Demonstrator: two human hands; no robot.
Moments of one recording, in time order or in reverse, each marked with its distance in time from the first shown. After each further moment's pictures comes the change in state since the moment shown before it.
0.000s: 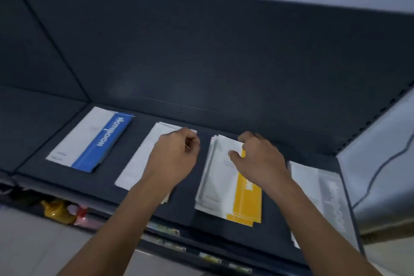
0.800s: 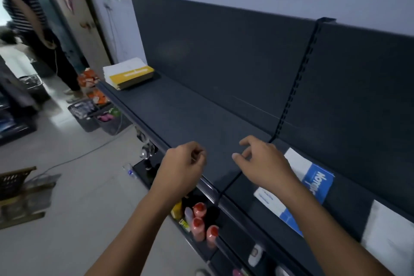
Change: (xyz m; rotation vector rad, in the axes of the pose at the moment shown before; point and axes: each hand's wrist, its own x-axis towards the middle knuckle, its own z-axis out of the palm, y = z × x) left_hand -0.022 -0.379 -0.331 -0.019 0.292 -0.359; right_hand 0.045 -0.505 0.168 0.097 -0.267 -0.518
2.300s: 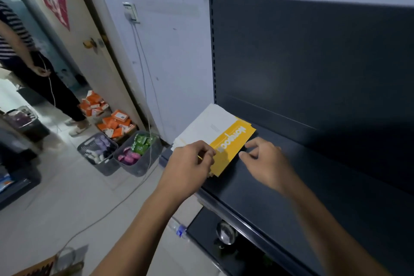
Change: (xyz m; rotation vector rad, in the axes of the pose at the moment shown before) left_hand 0.486 -0.364 -0.285 -0.006 -0.143 0.071; right_hand 0.512 -0.373 0.228 0.205 0.092 0.211
